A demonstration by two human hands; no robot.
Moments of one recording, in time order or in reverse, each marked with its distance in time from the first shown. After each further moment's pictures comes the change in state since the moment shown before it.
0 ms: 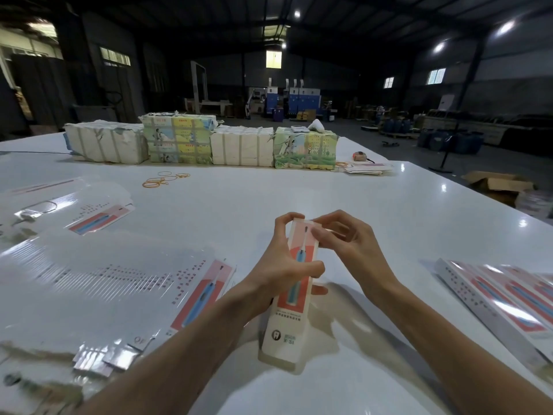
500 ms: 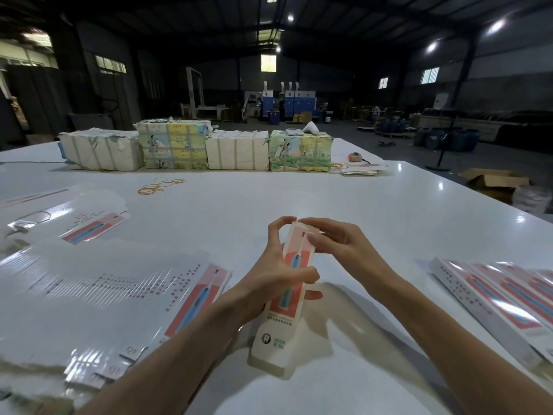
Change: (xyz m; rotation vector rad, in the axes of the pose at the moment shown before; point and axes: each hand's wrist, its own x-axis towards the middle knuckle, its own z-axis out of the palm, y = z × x) left_hand 0.008 -0.014 -0.005 -0.008 -0.060 0.018; right_hand 0.005 0.000 -0.008 -0.017 -0.167 0.077
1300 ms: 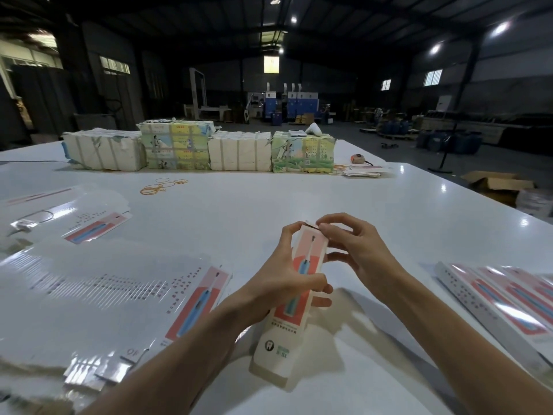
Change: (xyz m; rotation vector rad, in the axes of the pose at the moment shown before) left_hand -0.004 0.007 0.006 0.056 -0.072 -0.003; right_hand 0.006 -0.001 -0.008 0.249 0.140 0.169
